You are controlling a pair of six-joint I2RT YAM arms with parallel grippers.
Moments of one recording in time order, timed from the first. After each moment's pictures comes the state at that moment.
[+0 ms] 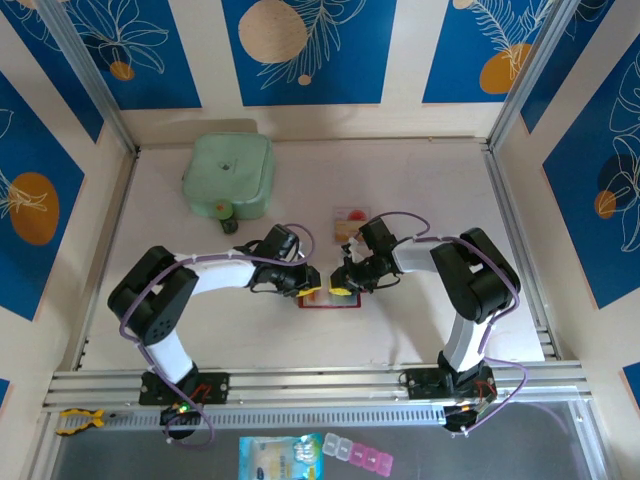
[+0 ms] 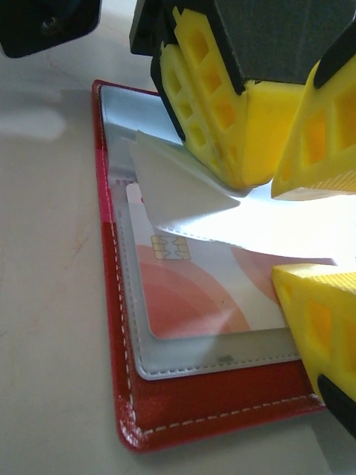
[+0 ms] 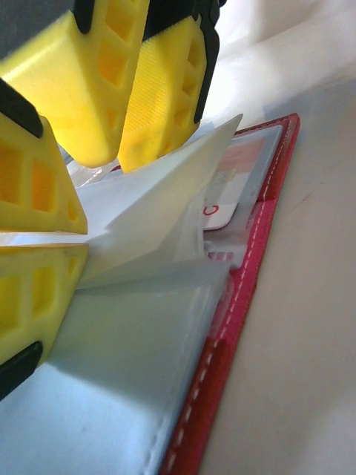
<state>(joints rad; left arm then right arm) -0.70 1.71 0.85 -0.15 0.49 -0.91 0.48 1.79 0.80 -0.20 -0.83 0.66</state>
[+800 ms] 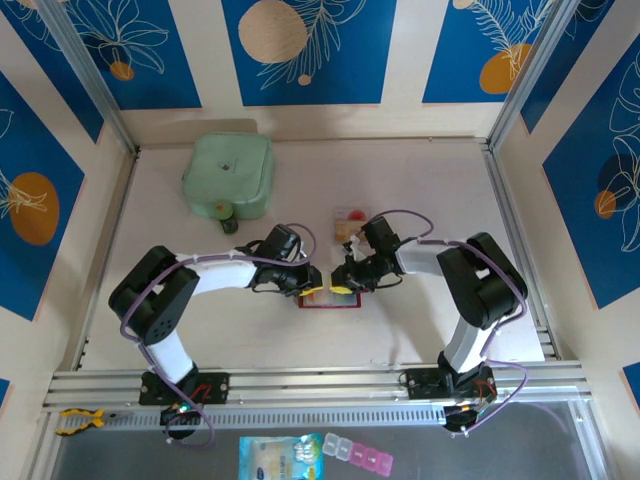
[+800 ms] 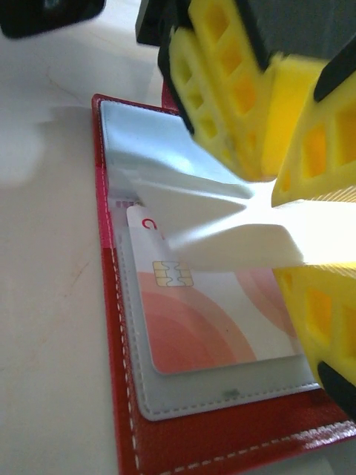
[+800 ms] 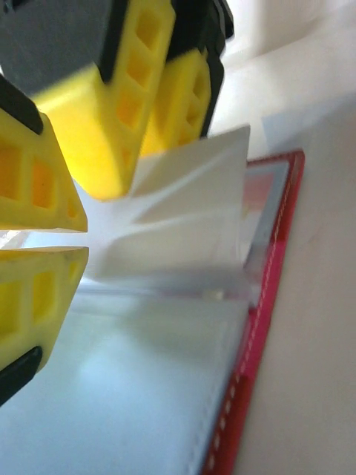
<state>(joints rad) -0.71 1.71 0.85 -0.12 0.50 -0.93 0.48 1.72 0.79 -0.21 -0.83 0.66</state>
